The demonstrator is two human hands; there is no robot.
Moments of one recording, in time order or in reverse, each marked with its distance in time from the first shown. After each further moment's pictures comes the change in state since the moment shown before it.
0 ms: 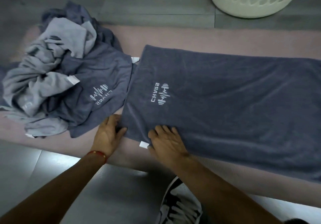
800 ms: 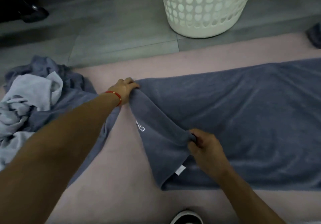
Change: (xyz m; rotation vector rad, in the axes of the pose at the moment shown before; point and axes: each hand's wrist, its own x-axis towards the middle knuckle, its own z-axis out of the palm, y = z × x) left_hand 0.294 0.147 0.002 0.540 -0.317 0.538; right_hand -0.038 0.130 -0.079 0.997 0.270 0.603
